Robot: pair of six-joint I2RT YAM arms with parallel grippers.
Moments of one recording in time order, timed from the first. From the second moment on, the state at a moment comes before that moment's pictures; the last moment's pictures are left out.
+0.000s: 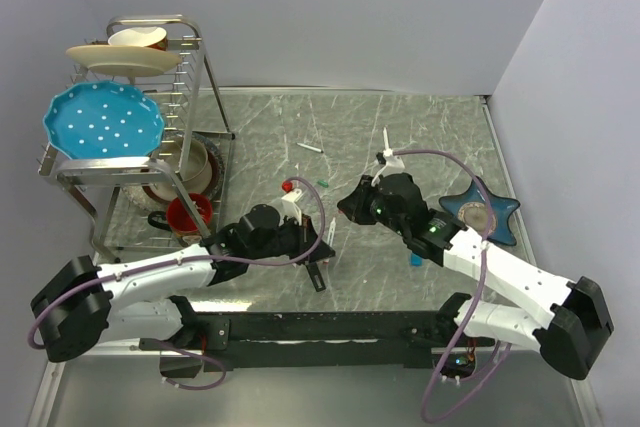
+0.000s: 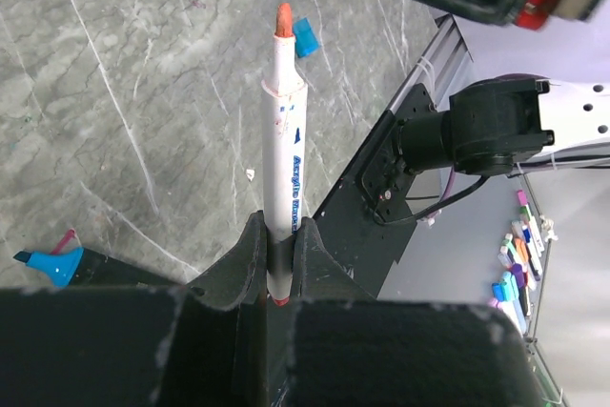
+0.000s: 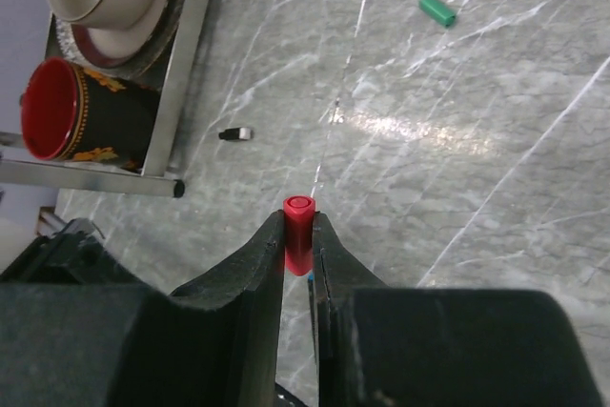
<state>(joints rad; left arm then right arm) -0.96 1.15 0.55 0.25 0.25 -0.73 0.76 1.05 0.73 -0.15 0.09 0.72</state>
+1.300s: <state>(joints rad) -0.96 1.17 0.54 0.29 0.27 -0.75 0.82 1.01 0.74 -0.15 0.16 0.74</state>
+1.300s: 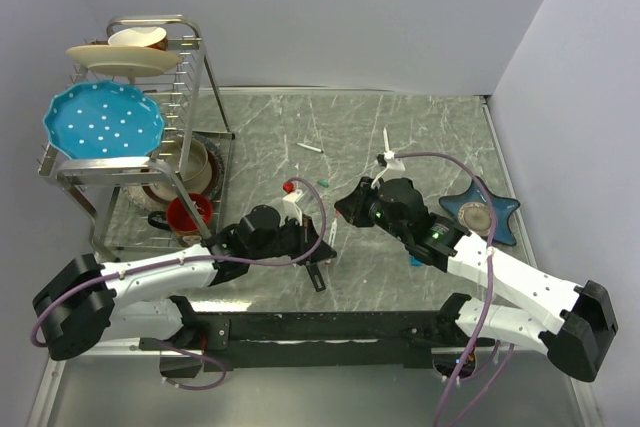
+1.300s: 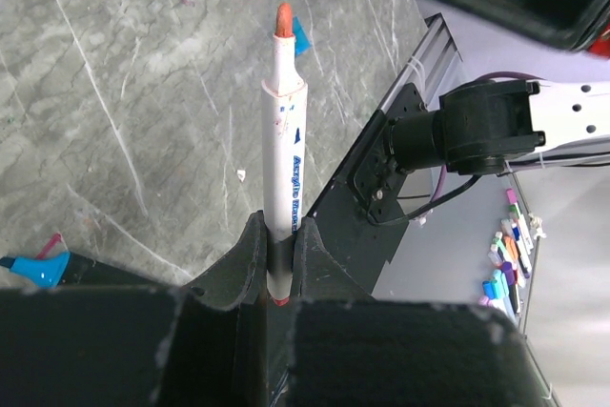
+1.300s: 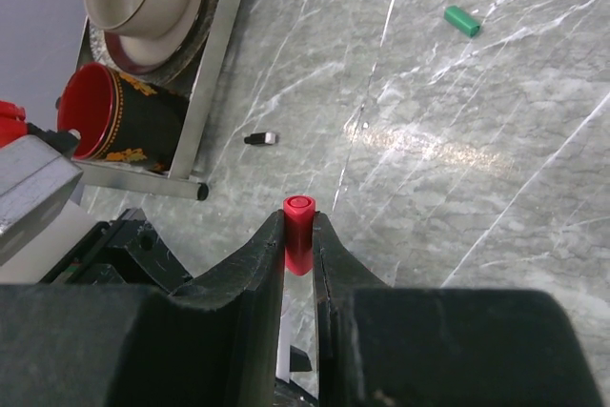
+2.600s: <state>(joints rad) -0.96 1.15 0.53 0.26 0.26 -0.74 0.85 0.94 0.68 -0.13 0.14 0.74</state>
